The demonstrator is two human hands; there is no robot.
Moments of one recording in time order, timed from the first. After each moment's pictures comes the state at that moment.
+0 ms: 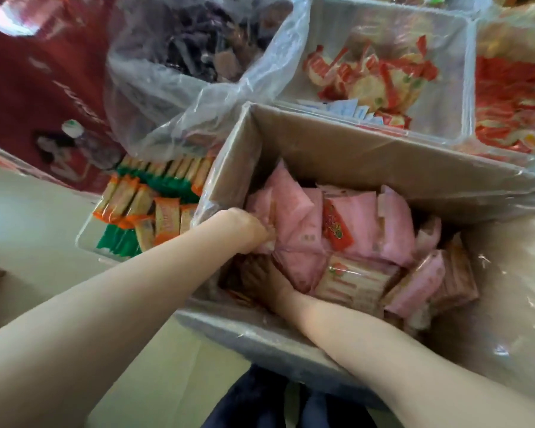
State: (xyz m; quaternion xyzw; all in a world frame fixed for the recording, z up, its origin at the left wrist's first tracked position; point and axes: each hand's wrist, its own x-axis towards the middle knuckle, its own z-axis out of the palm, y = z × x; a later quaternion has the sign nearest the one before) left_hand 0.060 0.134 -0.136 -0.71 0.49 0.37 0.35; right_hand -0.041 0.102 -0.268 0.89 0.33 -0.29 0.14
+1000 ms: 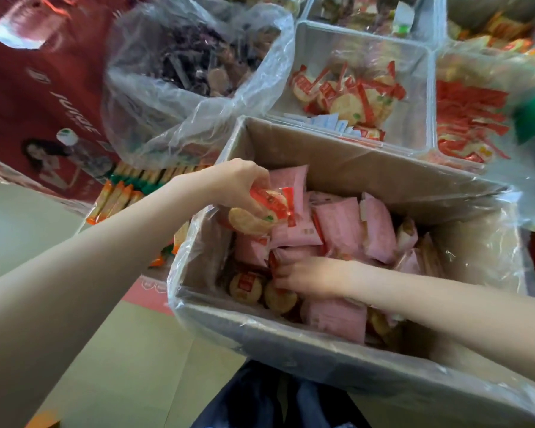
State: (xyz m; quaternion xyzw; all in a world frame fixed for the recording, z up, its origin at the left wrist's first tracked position) left_hand 0.096 0.149 -0.074 -0.88 0.40 0.26 -0.07; right_hand -0.060 0.010 -0.194 0.89 0.33 -0.30 -0.04
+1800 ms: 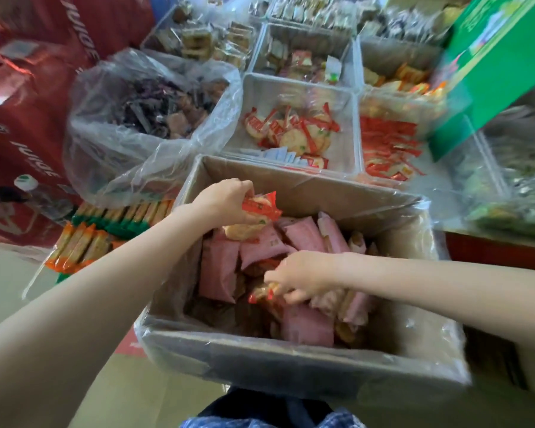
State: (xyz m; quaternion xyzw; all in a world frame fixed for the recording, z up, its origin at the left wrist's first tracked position) left_hand 0.071 0.102 -0.061 -0.90 0.39 0.18 -0.10; right_hand -0.071 -0.020 -0.100 0.92 0.24 -0.29 -0.04
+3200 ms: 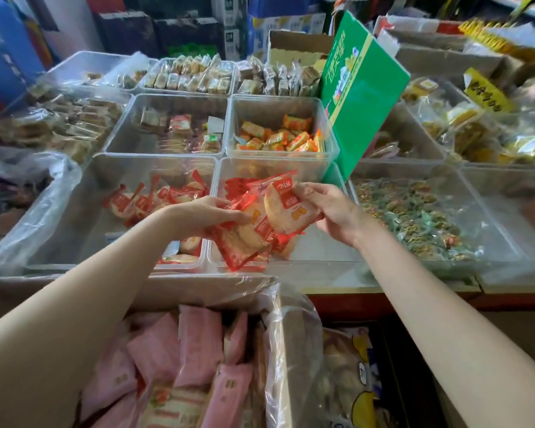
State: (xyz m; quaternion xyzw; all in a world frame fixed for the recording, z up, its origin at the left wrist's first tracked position) left_hand 0.063 -0.201 -0.014 -0.74 0.23 0.50 -0.39; right_hand -0.088 -0.369 -0.011 0.60 -0.21 0.09 -0.77
